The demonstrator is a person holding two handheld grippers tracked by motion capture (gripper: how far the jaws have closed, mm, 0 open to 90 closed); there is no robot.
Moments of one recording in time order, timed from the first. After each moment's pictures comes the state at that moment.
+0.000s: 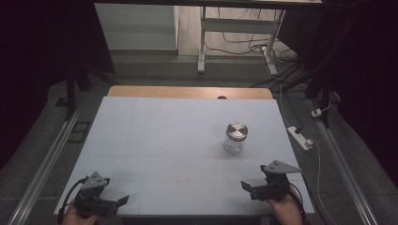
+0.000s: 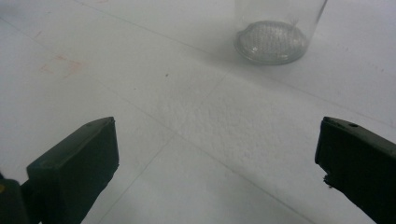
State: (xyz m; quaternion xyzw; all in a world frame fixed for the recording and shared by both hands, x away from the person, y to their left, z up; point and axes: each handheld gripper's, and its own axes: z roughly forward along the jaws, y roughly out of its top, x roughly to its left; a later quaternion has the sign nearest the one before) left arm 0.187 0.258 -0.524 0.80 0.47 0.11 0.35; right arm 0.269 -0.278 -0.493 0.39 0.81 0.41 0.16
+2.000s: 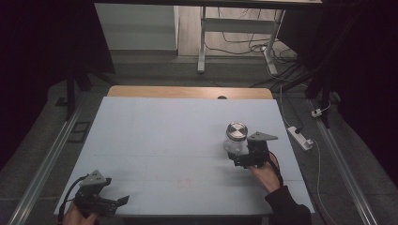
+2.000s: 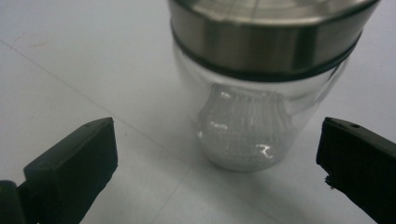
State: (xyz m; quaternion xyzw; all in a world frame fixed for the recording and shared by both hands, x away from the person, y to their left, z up) left arm 0.194 0.263 -0.525 0.80 0.46 0.07 0.37; right arm 0.368 -0.237 -0.500 0.41 0.80 0.40 0.17
